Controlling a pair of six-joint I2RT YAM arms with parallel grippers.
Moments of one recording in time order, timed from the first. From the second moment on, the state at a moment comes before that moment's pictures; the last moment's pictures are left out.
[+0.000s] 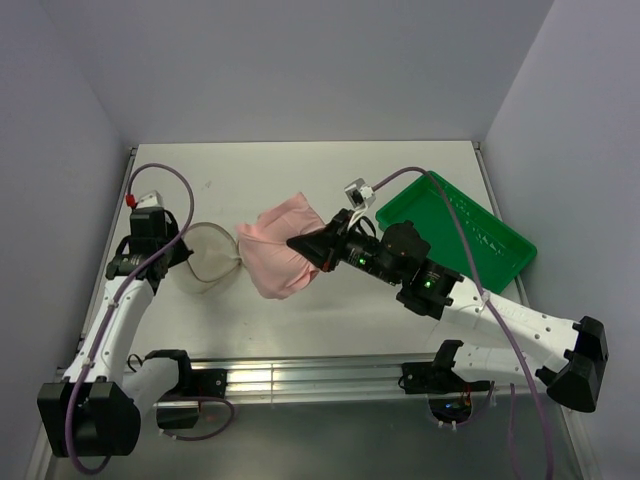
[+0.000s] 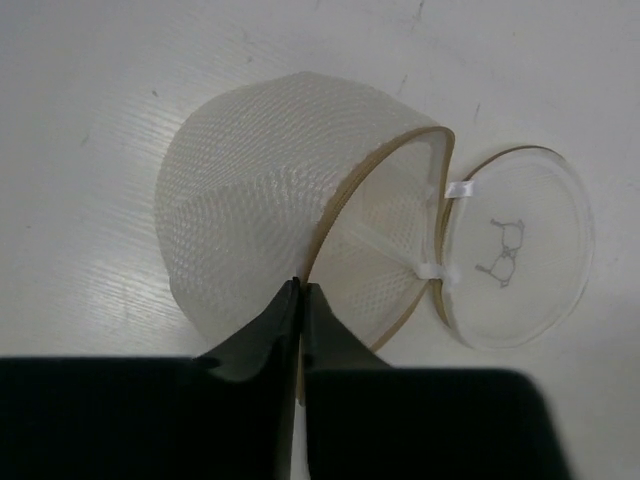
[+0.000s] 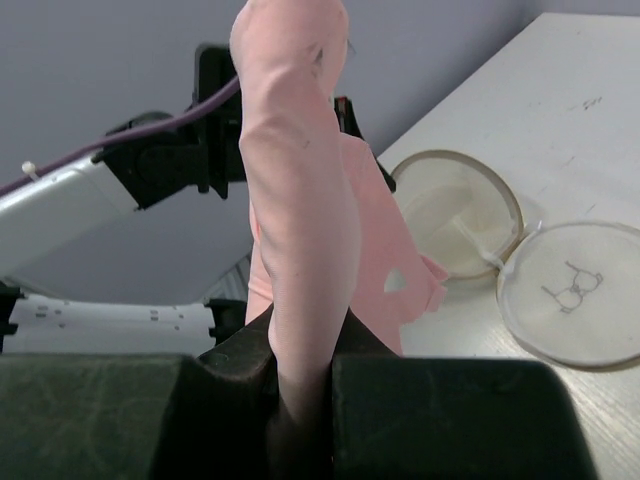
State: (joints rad) left arm -0.01 0.99 0.77 -0.51 -0.12 -0.43; right arm 0.97 1.02 0.86 0.22 -0.09 0.56
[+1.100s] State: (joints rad) left arm -0.13 0.71 0.47 -0.14 0.32 -0.74; right arm 0.96 1.57 0.82 0.61 0.07 0.72
